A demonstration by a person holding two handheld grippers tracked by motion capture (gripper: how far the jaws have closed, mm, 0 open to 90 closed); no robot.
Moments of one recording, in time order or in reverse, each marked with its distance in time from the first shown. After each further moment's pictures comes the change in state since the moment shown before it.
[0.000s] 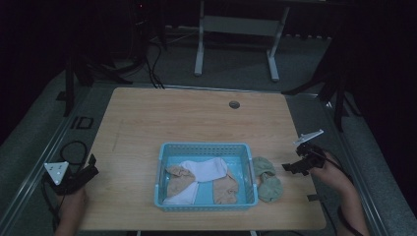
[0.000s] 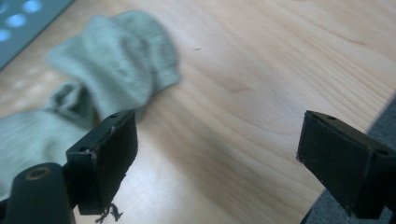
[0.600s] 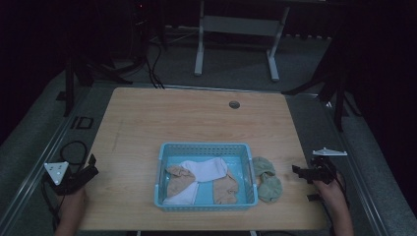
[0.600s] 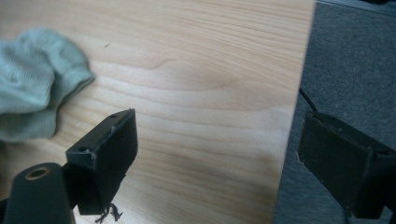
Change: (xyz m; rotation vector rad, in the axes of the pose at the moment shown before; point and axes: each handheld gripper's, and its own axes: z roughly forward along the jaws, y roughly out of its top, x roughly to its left) left arm 0.000 0.000 0.000 -0.002 0.000 -0.001; right arm -0.015 -0.073 0.017 -0.249 -0.135 0.369
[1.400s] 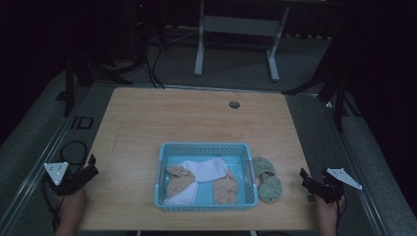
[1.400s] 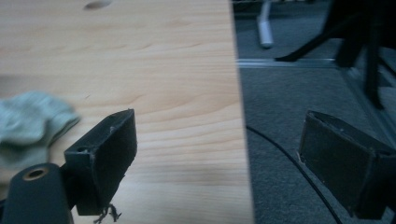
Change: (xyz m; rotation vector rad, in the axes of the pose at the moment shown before) left arm 0.000 0.000 0.000 -0.003 0.001 -0.002; right arm 0.019 -0.055 -0.027 -0.375 -0.197 0.168
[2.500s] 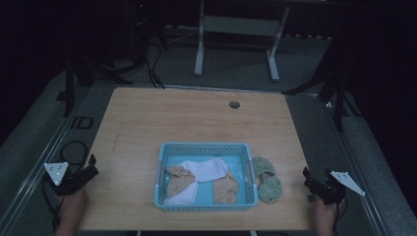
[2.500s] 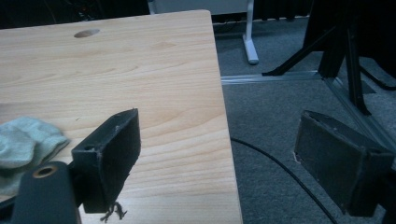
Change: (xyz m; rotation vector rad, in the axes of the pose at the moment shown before) left arm 0.000 0.000 0.000 -0.001 -0.005 0.003; right arm -0.001 -0.006 -0.003 -0.080 -0.036 0.038
